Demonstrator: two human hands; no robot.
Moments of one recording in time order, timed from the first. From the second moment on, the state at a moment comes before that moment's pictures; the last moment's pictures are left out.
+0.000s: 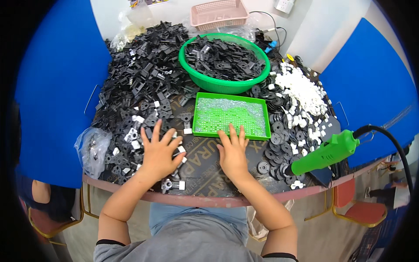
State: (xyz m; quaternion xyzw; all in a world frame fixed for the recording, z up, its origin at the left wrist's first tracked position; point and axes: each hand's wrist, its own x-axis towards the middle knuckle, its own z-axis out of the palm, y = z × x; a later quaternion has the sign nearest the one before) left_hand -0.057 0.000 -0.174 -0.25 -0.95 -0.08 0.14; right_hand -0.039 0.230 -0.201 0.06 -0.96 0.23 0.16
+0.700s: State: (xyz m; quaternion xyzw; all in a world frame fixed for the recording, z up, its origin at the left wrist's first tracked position) left_hand -0.040 0.090 -0.145 -0.32 -0.92 -0.22 0.10; right_hand 0.069 0.306 -0.180 0.18 -0.90 0.39 0.10
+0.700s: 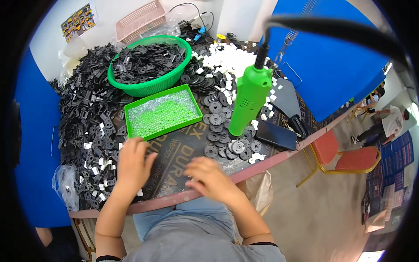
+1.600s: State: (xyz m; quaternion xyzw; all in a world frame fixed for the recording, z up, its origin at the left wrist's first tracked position) left_hand -0.038 0.246 -0.194 -0.52 -0.83 -0.22 -0.01; right_hand 0.073 0.417 -0.174 -0.07 -0.84 0.51 0.14
